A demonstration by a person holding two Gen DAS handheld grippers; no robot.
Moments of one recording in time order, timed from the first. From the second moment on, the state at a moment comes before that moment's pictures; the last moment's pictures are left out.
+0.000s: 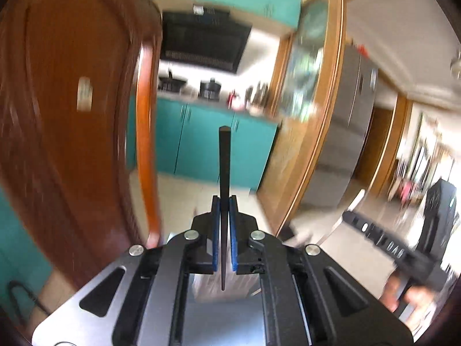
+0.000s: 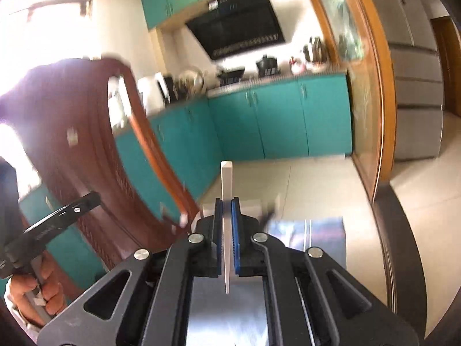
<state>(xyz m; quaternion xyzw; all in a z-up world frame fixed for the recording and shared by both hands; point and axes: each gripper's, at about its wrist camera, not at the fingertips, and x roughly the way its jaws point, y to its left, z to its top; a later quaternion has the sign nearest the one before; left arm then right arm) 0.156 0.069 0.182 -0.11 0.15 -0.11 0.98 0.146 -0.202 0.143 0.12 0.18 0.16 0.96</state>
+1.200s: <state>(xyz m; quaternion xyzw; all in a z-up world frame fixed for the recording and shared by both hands) 0.250 0.026 0.074 -0.05 0.21 -0.03 0.98 0.183 -0.167 0.067 0.07 0.14 0.09 0.98</state>
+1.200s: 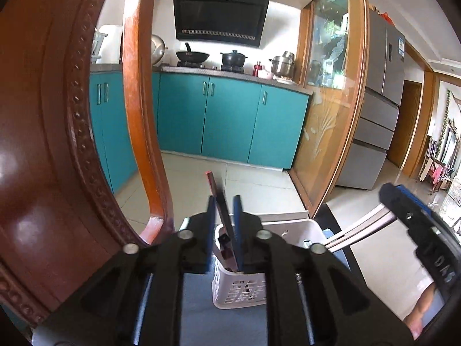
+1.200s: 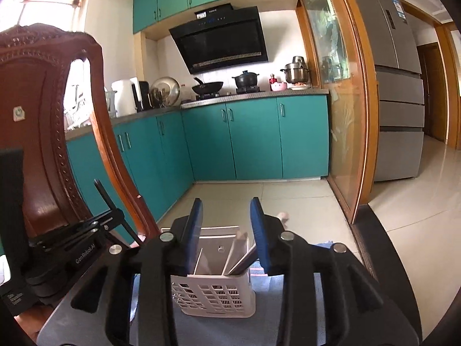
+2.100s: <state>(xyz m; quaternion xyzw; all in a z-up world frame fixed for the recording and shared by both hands) 0.007 0.044 0.020 0.04 0.11 0.02 0.99 0.005 -0.186 -0.032 0.00 0.16 0.00 0.99</state>
